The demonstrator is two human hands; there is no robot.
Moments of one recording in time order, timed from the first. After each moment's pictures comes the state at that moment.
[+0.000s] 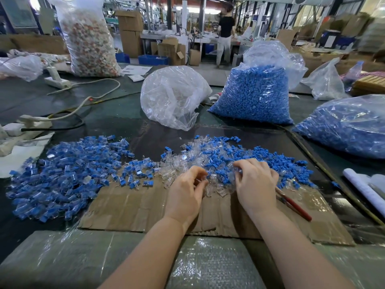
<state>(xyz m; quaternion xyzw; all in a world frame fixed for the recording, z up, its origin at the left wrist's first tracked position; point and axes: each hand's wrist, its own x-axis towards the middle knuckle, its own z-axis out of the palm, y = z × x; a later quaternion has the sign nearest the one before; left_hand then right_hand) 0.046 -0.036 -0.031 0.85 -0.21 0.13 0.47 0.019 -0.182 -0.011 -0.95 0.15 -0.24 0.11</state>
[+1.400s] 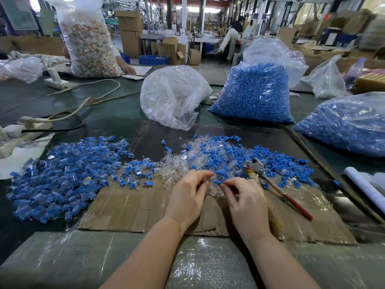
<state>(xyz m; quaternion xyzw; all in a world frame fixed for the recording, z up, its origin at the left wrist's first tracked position) 0.048 -0.036 -0.036 0.84 -0.26 0.10 0.46 -0.007 -0.164 -0.037 -0.90 0.05 -0.33 0.27</state>
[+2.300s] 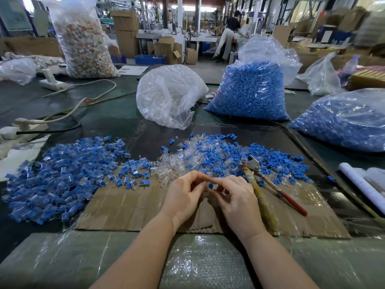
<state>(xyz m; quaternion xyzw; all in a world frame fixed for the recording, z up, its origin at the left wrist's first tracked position) 0.046 -0.034 -0.028 0.78 -0.21 -0.05 0.58 -0.011 -0.162 -0.033 -0.92 -0.01 -0.28 0.29</state>
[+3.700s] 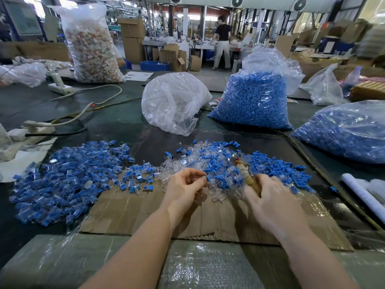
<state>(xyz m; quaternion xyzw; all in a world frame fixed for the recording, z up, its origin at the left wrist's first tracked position) 0.064 -0.033 -0.023 0.67 -0.09 -0.12 0.73 -0.026 -0.192 0.020 -0.96 0.17 -0.13 0.17</state>
